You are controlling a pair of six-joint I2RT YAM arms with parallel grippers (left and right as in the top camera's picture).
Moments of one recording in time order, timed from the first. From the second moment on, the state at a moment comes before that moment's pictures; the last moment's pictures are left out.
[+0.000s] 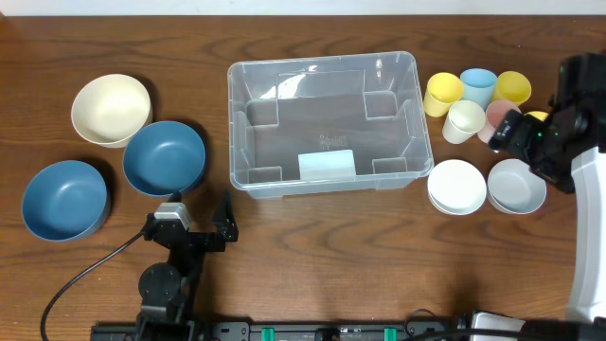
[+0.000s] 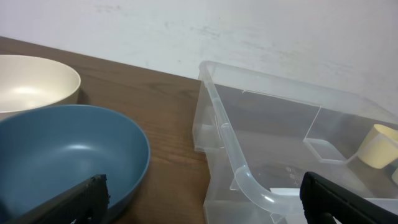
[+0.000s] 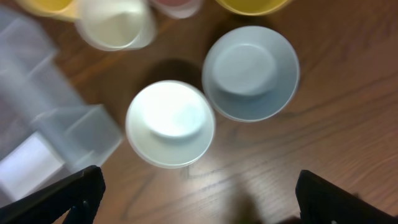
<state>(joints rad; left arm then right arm) -0.12 0.01 0.02 -0.12 0.01 -0.29 -0.21 1.46 1.51 -1.33 0.06 0.42</state>
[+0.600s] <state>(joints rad) -0.12 0.01 0.02 -0.12 0.01 -0.29 -0.63 1.46 1.06 -1.06 0.00 0.46</state>
